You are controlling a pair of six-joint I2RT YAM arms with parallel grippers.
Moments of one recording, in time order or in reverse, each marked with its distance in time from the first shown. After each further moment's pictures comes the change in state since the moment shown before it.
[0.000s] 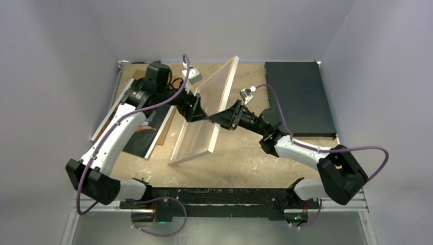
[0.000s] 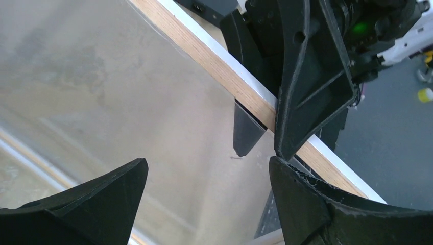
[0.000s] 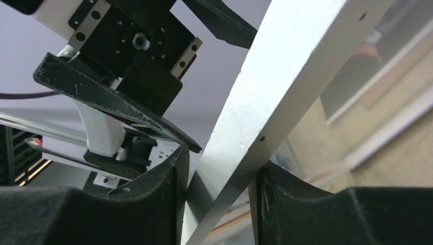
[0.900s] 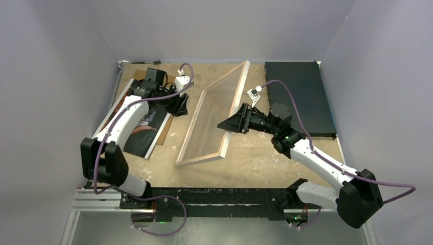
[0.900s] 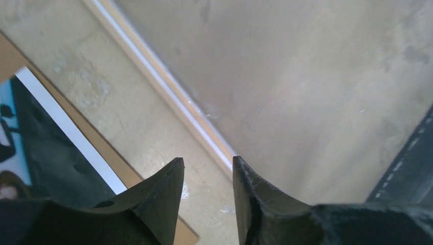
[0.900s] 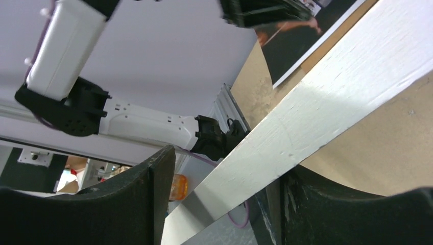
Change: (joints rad) left arm 0.193 0.207 -0.121 0.021 -0.251 0.299; right arm -0.078 -0.241 0.096 -0.575 -0.125 -0.338
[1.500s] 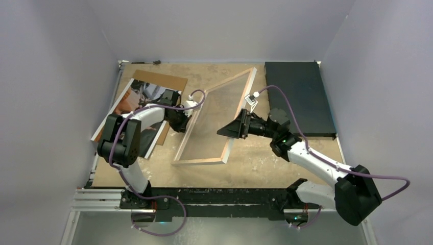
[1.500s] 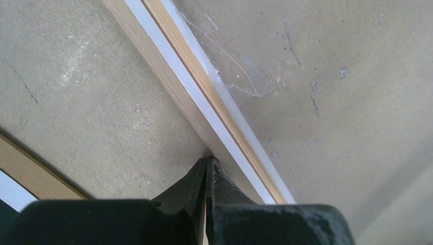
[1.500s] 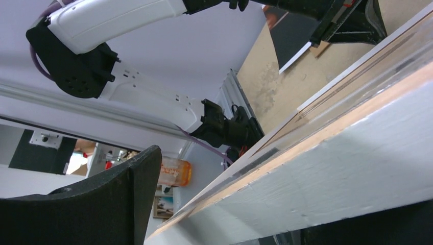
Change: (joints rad) left arm -0.057 0.198 -0.235 0.247 -0.164 0.012; right arm -0.005 0.022 -0.120 0.162 -0.066 0.048
